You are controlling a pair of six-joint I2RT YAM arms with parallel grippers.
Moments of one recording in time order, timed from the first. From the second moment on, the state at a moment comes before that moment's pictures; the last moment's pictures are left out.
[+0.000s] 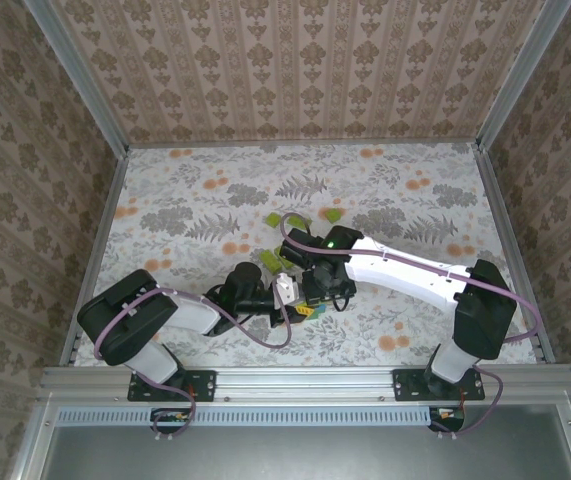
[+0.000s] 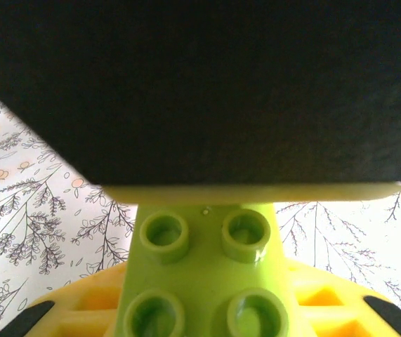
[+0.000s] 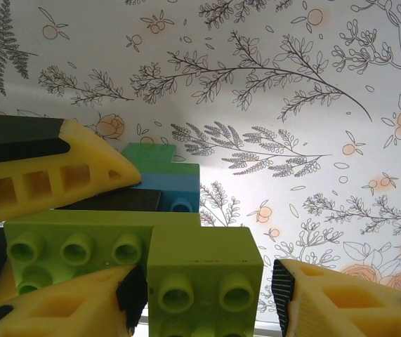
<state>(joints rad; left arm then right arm) -0.88 1.56 0.35 0.77 0.60 0.30 0.95 1.64 1.35 -1.19 0.11 0.81</state>
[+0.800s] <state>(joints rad) -0.88 1.53 0.31 0.70 0.58 0.31 0.95 1.64 1.35 -1.16 0.10 0.80</state>
